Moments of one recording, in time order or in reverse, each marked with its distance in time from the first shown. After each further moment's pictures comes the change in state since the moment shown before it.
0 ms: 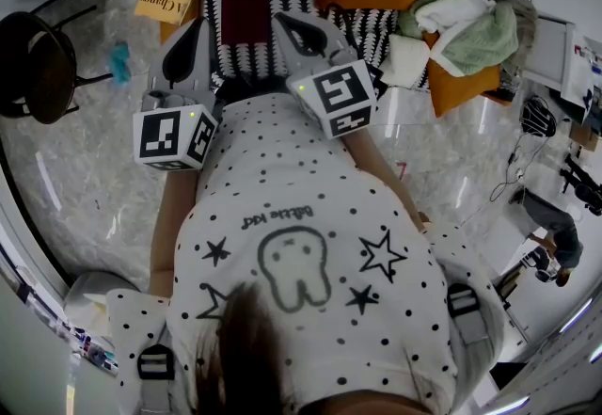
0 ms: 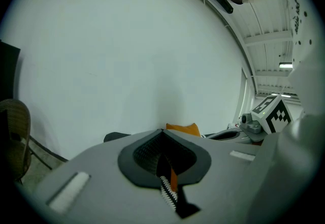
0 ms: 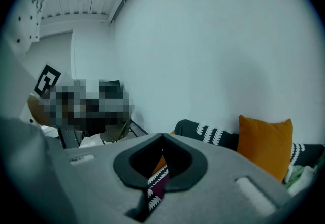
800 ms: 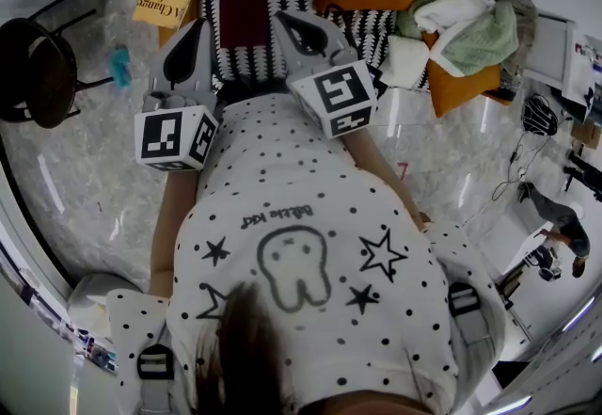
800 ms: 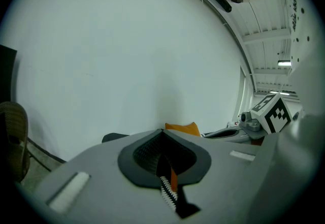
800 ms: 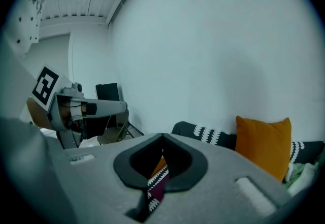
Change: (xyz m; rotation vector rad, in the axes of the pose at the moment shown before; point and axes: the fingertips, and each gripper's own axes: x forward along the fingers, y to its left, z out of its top) left arm 0.013 -0.005 -0.001 0.019 0.011 -0.012; right arm 0.002 -0.015 0.003 0.020 -0.028 -0.019
